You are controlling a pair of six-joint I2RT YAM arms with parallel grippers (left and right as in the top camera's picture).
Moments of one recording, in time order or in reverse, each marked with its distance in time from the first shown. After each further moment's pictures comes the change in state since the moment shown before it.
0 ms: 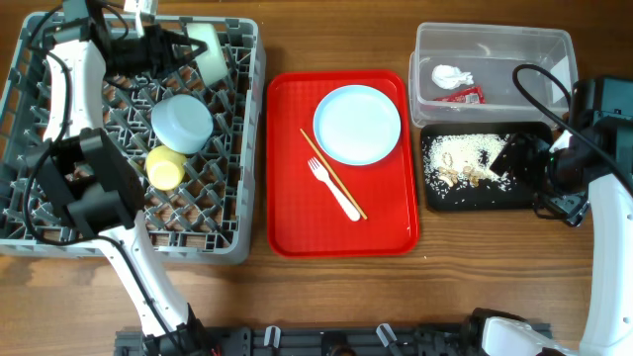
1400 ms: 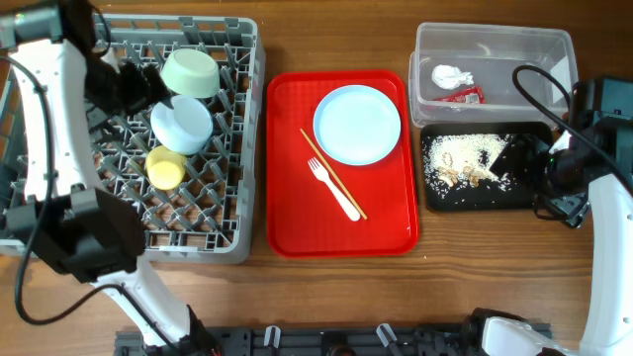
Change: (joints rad) left arm -0.056 -0.333 -0.003 -0.550 -1.137 -0.486; right arm 0.000 0.000 0.000 -0.012 0.000 0.000
